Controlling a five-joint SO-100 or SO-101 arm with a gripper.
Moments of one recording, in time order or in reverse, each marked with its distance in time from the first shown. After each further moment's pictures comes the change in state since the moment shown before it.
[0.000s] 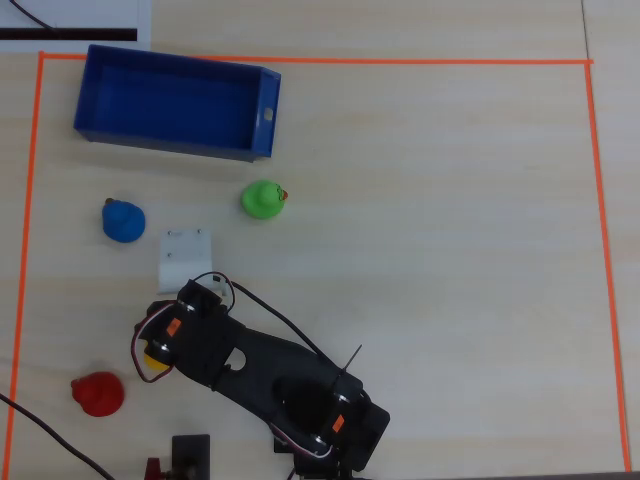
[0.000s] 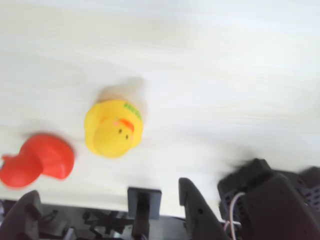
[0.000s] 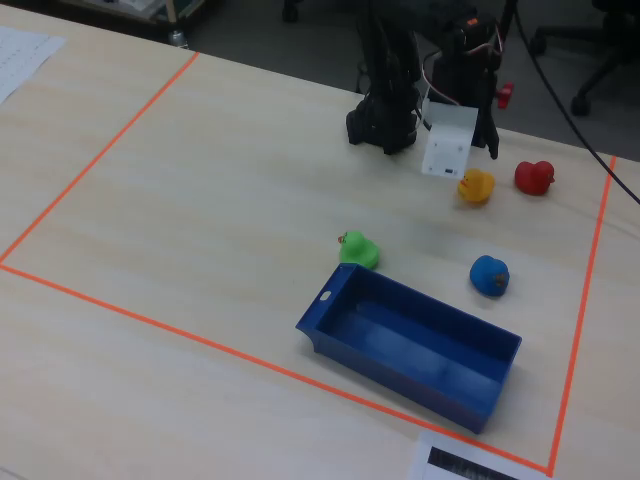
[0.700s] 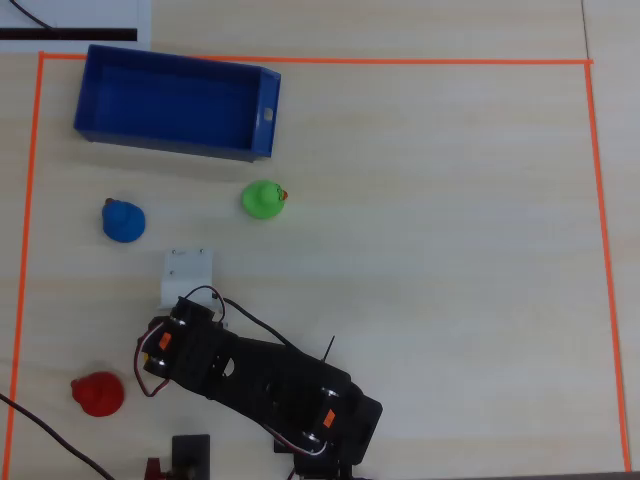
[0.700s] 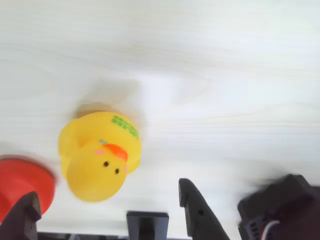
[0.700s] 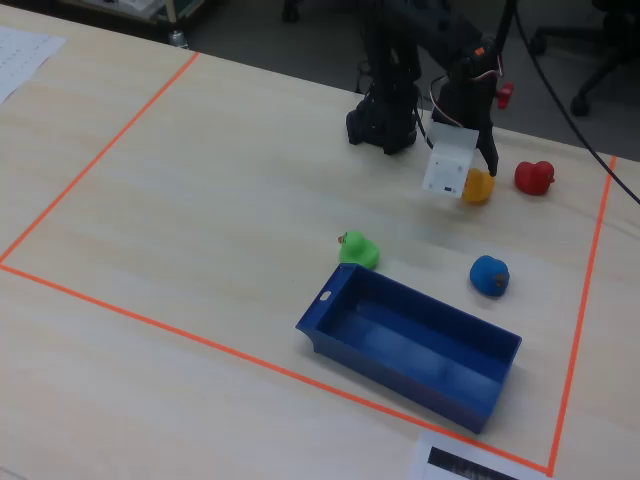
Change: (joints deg) arm -6.2 -3.3 10.9 -12.0 8.0
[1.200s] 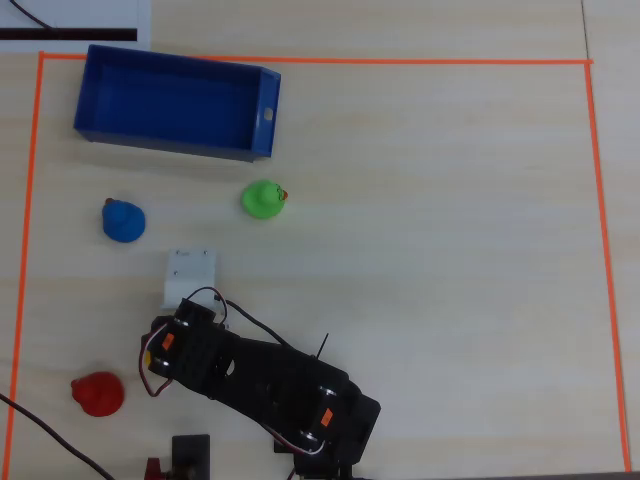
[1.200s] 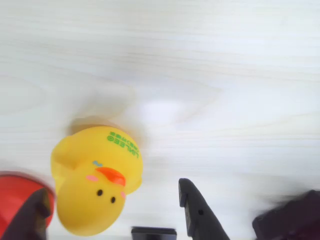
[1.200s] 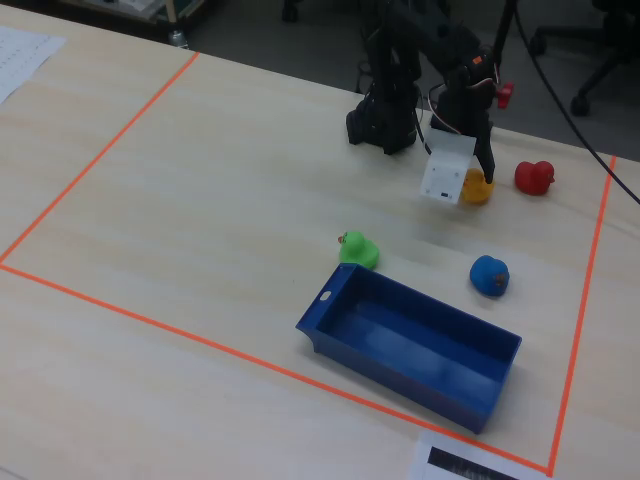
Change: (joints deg) arm 0.0 -0.9 3.8 -6.1 2.1
